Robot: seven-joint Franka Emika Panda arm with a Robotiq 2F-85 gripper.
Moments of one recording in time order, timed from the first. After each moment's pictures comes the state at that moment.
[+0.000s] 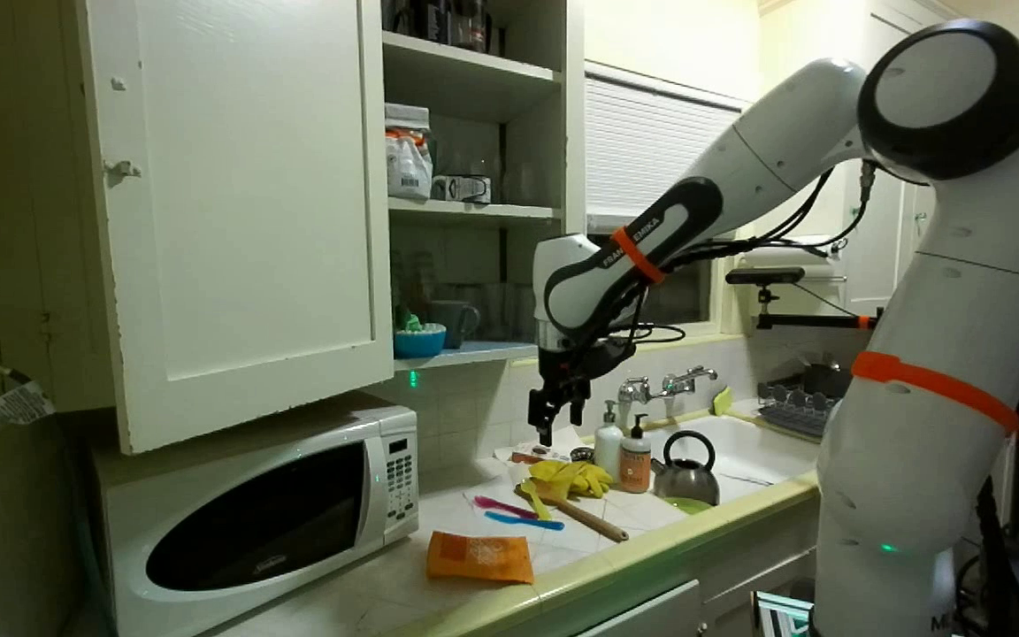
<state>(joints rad) -0.26 -0.34 -0.16 -2.54 -0.25 2.31 0.05</state>
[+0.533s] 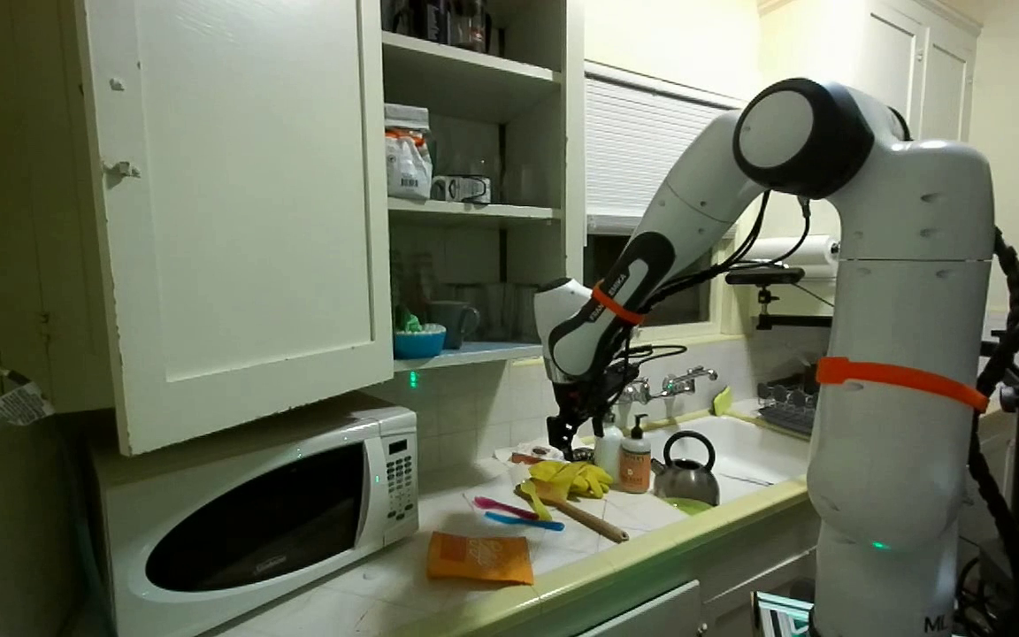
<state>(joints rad) -0.38 -0.05 -0.22 -2.41 -0.48 2.42 0.22</state>
